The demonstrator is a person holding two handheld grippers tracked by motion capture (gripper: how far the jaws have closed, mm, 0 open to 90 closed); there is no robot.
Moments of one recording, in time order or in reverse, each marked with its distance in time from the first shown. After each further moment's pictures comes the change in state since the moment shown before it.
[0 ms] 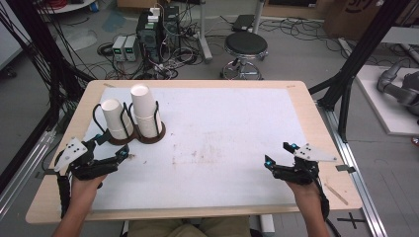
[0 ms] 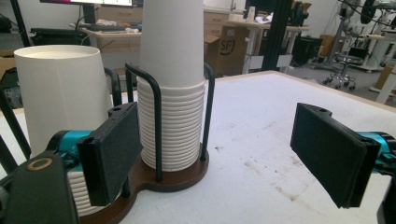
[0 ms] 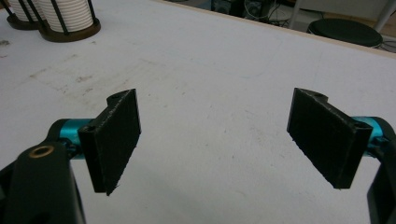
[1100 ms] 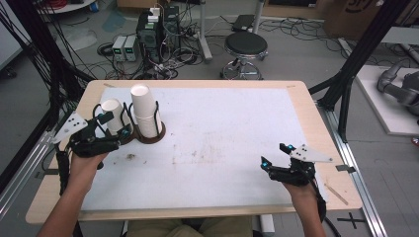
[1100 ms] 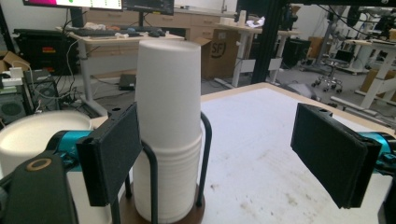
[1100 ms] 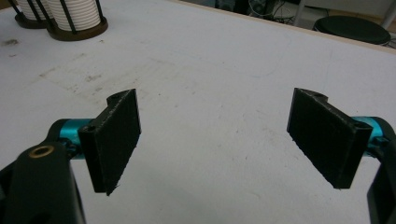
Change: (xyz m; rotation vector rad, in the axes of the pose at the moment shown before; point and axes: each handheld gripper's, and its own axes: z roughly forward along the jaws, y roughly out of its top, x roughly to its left) left arm 0.008 0.061 0.032 0.008 -0.047 -0.007; right arm 0.011 0.002 0.002 0.012 0.010 0.002
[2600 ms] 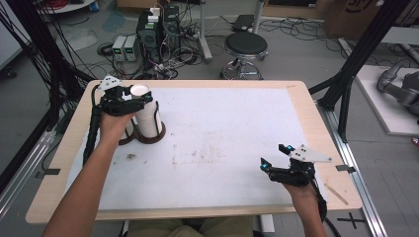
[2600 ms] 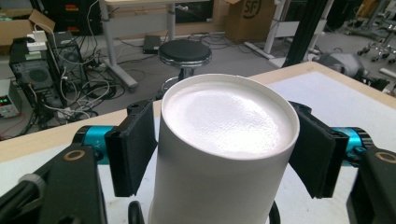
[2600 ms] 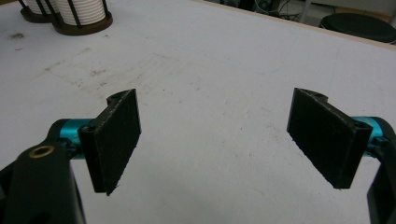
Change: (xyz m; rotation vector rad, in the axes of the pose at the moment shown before) left arm 0.023 0.033 0.105 0.188 0.124 -0.016; right arm 0.000 -0.001 0.000 0.012 0.018 -0.012
